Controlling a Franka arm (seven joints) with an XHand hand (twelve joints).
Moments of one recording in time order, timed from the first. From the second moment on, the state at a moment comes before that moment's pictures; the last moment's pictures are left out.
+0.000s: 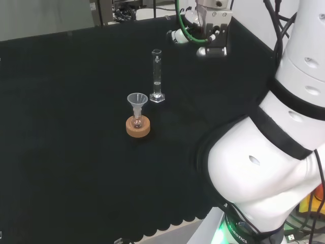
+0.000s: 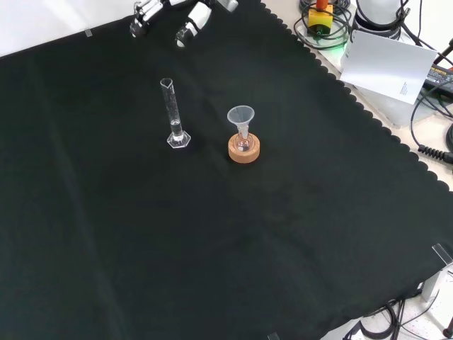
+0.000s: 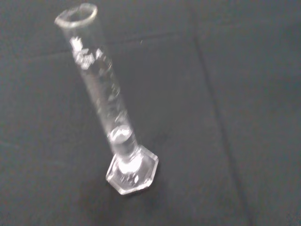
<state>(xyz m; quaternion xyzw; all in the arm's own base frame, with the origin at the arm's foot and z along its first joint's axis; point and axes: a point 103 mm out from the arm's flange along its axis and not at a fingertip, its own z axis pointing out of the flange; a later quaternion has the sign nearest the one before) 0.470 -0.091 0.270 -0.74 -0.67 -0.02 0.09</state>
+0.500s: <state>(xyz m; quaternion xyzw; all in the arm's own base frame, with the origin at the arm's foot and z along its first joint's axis) 0.479 -0.134 0.331 -0.73 -0.68 -0.10 0.03</state>
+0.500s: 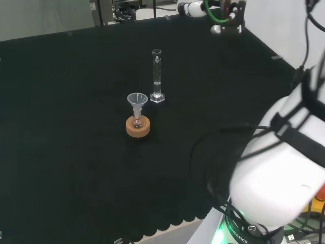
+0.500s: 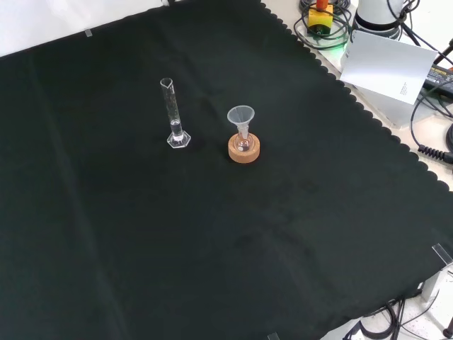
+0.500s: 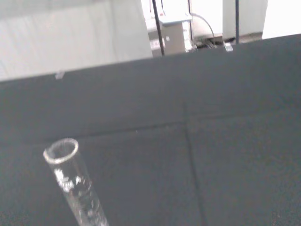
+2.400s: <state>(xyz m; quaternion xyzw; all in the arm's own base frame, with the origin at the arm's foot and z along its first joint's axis) 0.484 -0.082 0.108 -0.59 -0.71 -0.31 0.22</state>
